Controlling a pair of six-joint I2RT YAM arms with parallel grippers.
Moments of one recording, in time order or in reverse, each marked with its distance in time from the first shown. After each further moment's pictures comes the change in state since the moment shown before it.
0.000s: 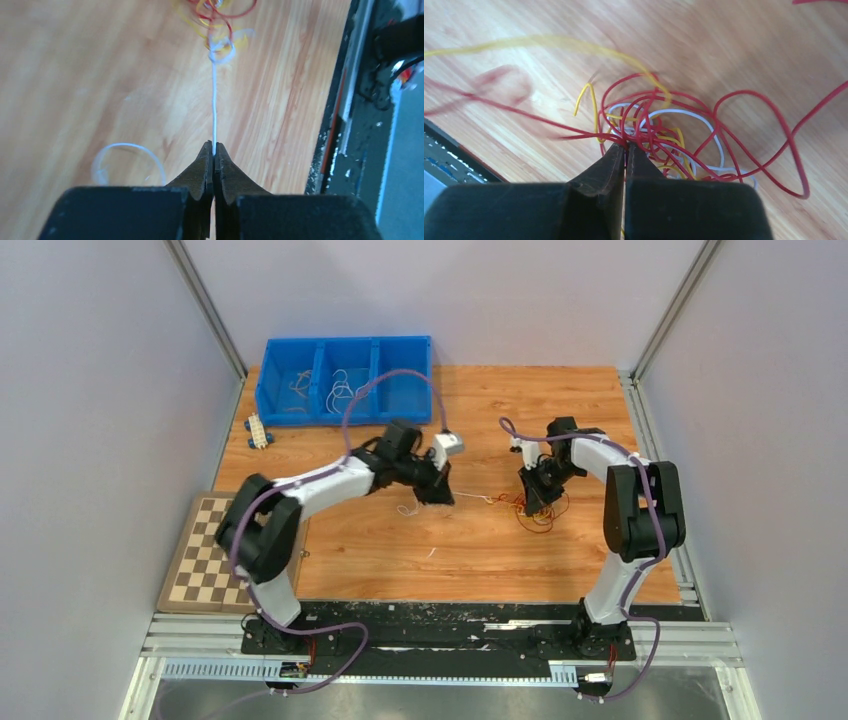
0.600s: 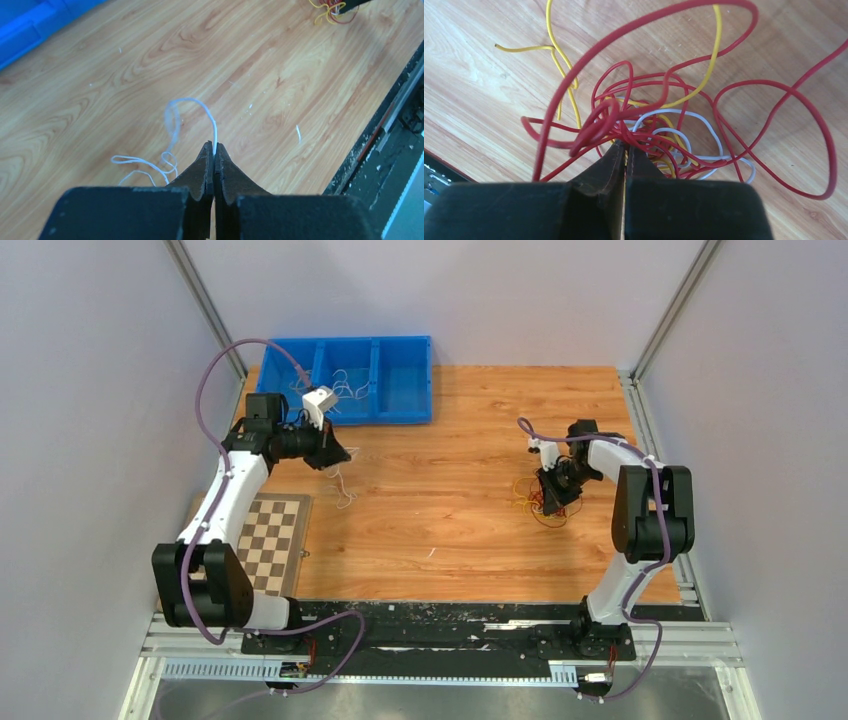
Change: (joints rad) left arm 0.666 -0.449 -0.040 -0.390 0.135 0.188; right arm -0.133 -0.018 -0.044 0.036 0.064 -0.069
